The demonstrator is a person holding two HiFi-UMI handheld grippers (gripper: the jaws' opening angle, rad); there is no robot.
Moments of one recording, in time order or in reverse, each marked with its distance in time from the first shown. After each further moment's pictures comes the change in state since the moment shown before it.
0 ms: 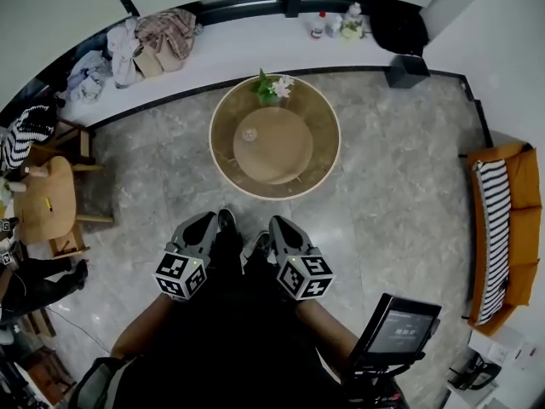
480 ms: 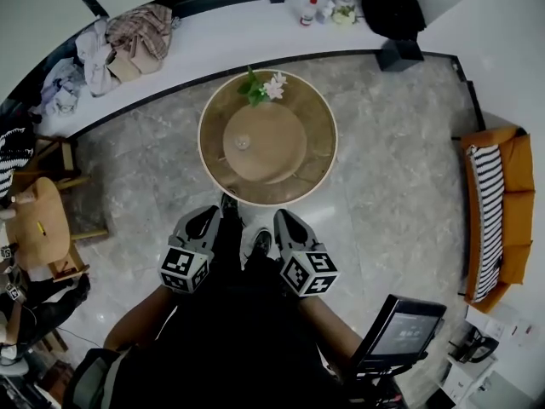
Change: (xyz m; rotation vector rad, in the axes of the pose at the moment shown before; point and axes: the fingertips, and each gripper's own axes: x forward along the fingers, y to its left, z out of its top) left arm 0.094 0.071 0.024 0.090 0.087 -0.112; right arm 0.088 -0.030 0.047 0.047 -0.008 -0.141
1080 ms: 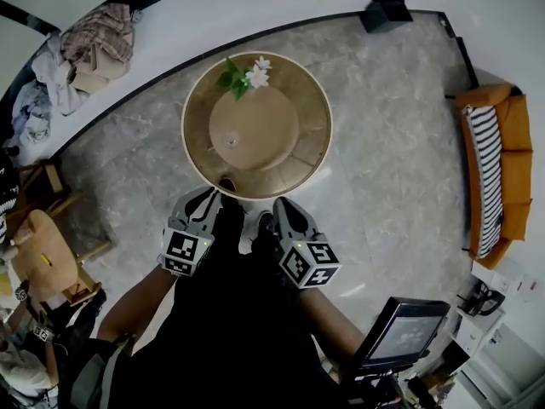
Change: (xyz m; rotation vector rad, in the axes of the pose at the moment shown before) left arm 0.100 0.063 0.007 0.206 0.117 -0.165; right arm 0.071 -0.026 0.023 0.111 -0.004 -0.164
